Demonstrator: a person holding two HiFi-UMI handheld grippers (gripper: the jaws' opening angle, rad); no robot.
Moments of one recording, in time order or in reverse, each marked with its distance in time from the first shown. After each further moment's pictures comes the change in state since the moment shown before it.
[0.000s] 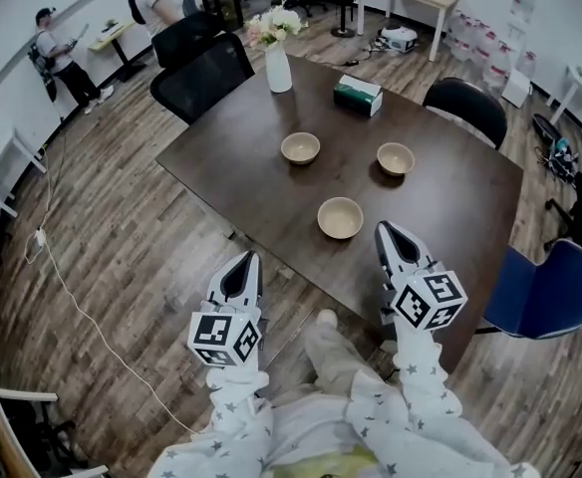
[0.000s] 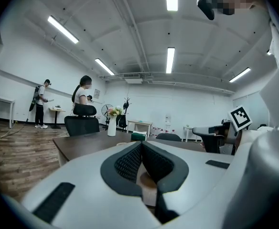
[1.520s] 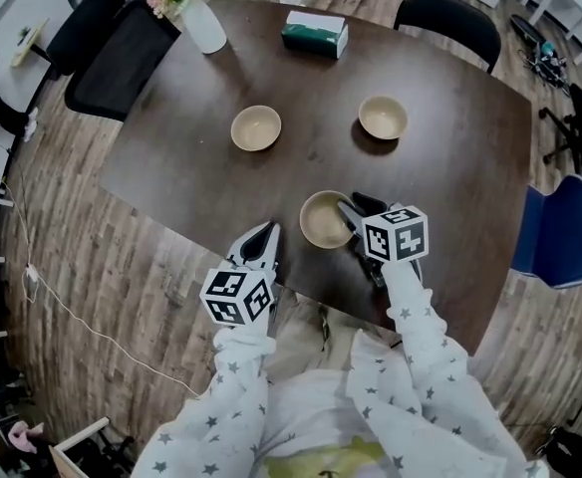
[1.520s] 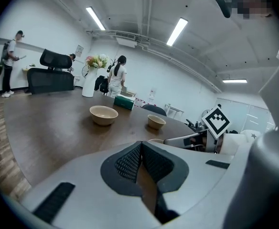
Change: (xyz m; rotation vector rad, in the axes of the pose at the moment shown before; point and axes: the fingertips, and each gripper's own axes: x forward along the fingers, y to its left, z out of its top) left arm 0.180 0.000 -0.096 -0.121 0.402 -0.284; right arm 0.125 -0.102 -0.156 0.184 0.573 -0.120
